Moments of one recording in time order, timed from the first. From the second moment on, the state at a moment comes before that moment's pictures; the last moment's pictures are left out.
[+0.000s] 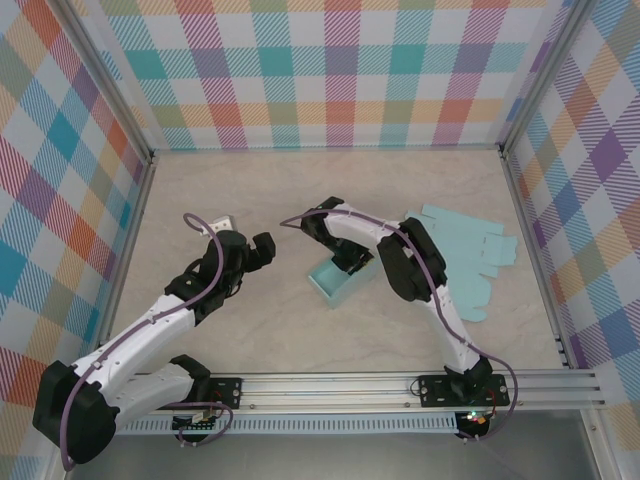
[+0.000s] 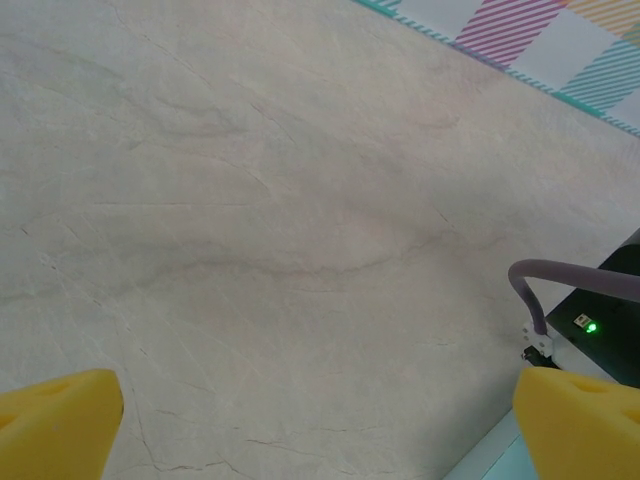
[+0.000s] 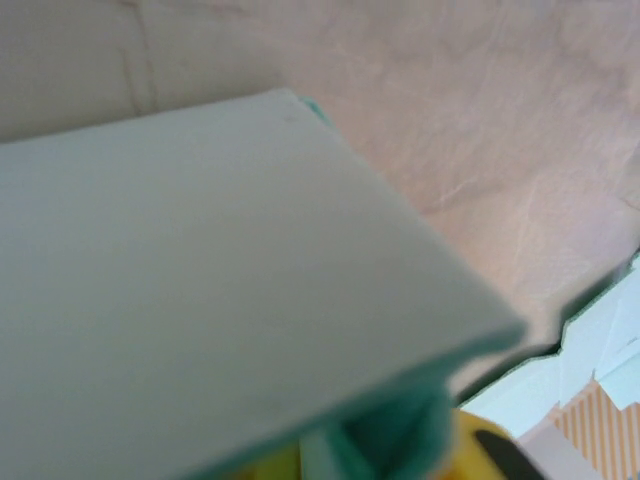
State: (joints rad) left arm -0.53 1.00 0.66 -0.29 -0.35 -0.69; right arm 0.76 2.35 1.87 -1.40 0.44 0.15
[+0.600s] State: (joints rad) left arm -0.53 0.98 0.65 -0.29 -0.38 -0.72; right arm 0.85 2.30 1.74 -1.21 0.61 0.03
